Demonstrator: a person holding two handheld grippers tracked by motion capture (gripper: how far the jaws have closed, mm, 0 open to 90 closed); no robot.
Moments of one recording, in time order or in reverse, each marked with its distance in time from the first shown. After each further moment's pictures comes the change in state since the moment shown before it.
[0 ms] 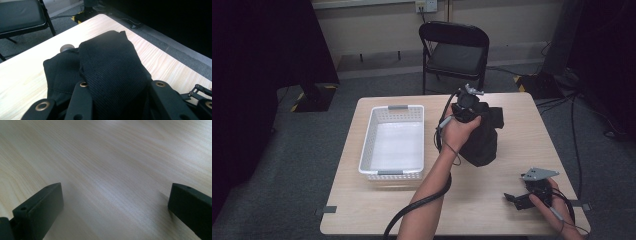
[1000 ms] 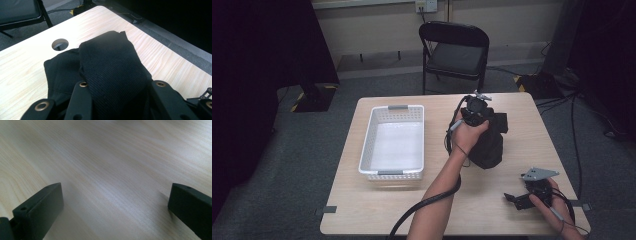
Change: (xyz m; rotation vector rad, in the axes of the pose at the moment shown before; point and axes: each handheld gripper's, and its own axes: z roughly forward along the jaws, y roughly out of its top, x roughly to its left) left arm -0.007 -0.007 0.038 0.038 0.008 -0.015; right arm 0.000 0.000 0.000 -0.001 0.000 -0.002
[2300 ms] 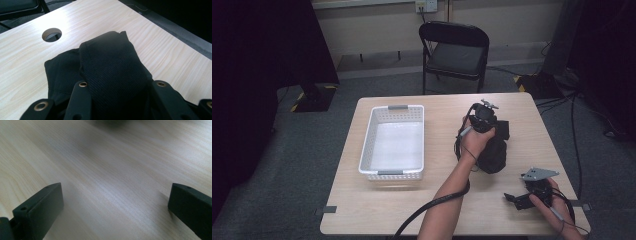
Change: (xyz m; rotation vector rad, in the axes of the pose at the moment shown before) left arm -0.011 -0.015 0.044 0.052 0.030 0.000; right arm 0.000 0.000 0.000 0.000 0.000 -0.001
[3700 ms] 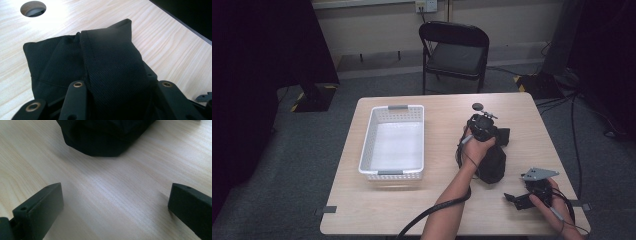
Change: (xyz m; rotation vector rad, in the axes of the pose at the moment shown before) left arm -0.003 -0.027 0.024 0.091 -0.047 -0.056; right arm 0.000 0.000 0.000 0.002 0.001 0.001
